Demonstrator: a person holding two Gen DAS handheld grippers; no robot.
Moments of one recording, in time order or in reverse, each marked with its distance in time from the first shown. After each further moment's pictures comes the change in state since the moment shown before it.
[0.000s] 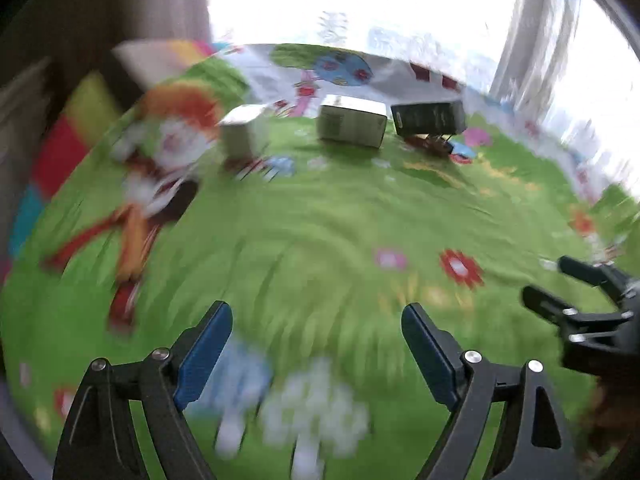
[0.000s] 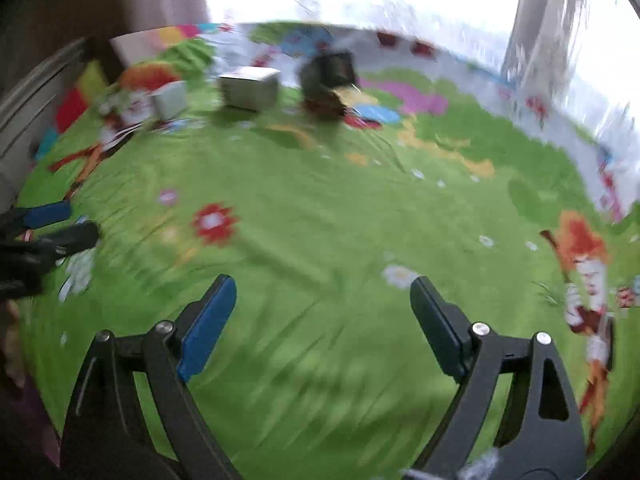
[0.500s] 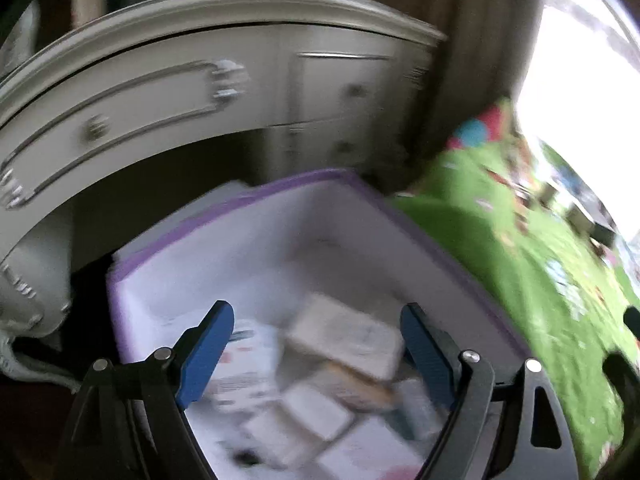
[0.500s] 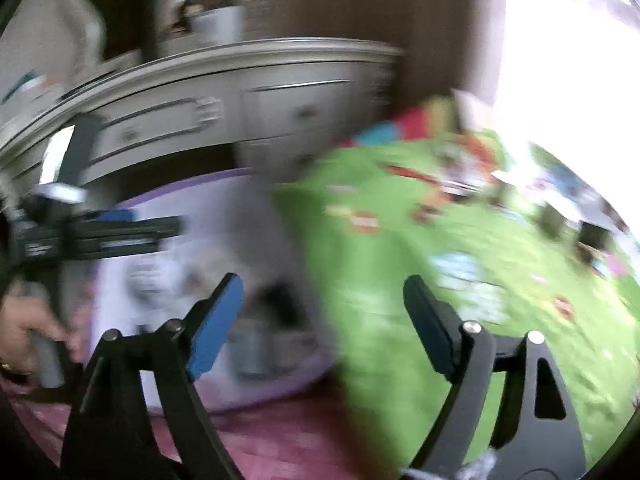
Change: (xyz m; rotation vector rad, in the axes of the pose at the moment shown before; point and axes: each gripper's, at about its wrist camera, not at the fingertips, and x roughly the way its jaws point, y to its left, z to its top) left arm -0.192 0.230 -0.222 -0.619 -0.092 0.360; right arm -0.123 0.268 -0.077 -0.476 -0.234 0.356
